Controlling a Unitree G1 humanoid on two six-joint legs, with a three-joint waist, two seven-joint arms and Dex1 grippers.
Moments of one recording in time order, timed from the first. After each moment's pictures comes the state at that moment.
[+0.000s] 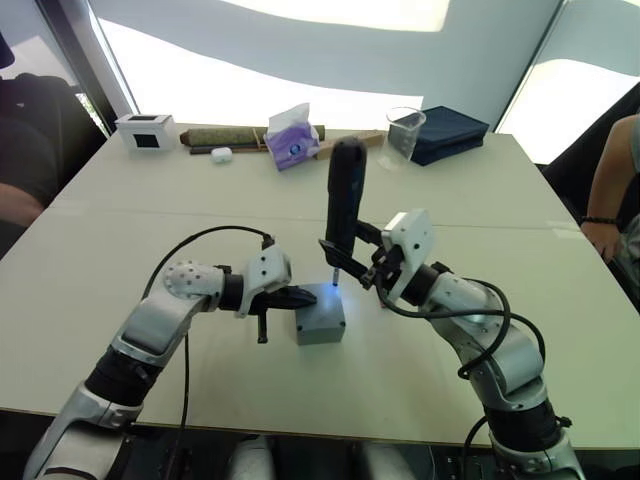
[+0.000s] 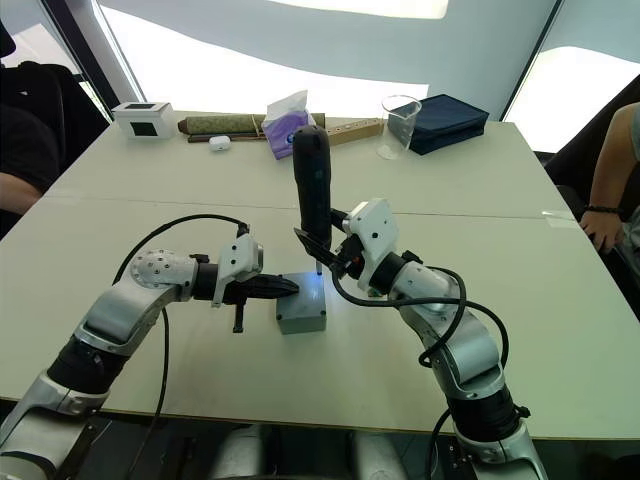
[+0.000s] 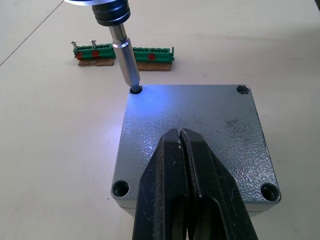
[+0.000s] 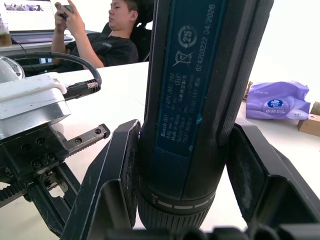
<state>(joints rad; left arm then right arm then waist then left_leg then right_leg) -0.46 0.62 -0.27 -0.14 -0.26 0.41 -1.11 -0.32 -0.33 0.14 -0.49 0.34 0.52 0.48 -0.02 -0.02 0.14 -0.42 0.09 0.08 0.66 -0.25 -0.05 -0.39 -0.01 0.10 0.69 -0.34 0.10</state>
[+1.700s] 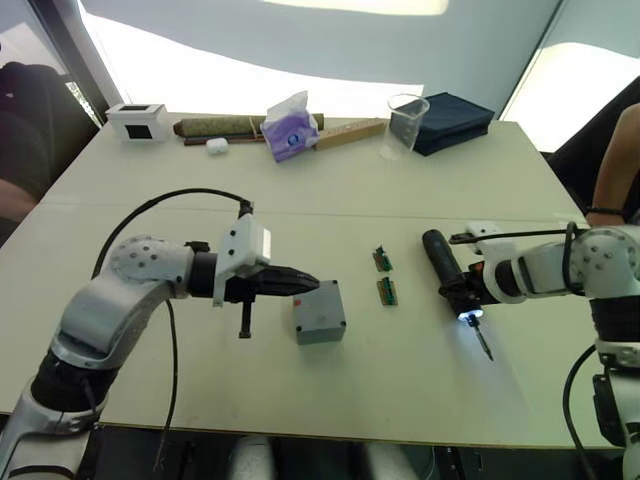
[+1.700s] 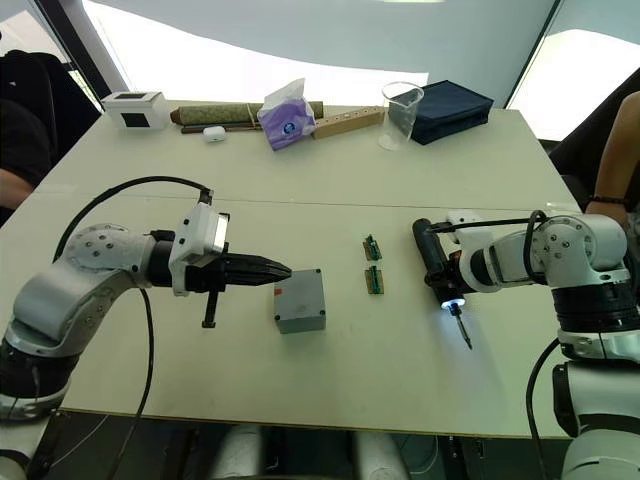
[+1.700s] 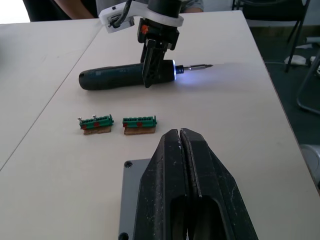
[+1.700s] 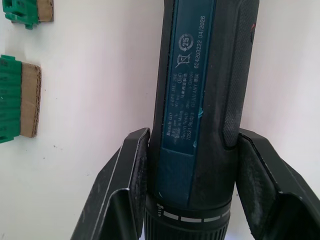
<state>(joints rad) -0.48 0.75 -0.09 -0.45 -0.55 0.57 -1.11 -0.72 -0.84 0.00 0.11 1.09 1.61 -0.12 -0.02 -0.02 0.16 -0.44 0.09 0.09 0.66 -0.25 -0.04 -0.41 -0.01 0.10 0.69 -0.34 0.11</state>
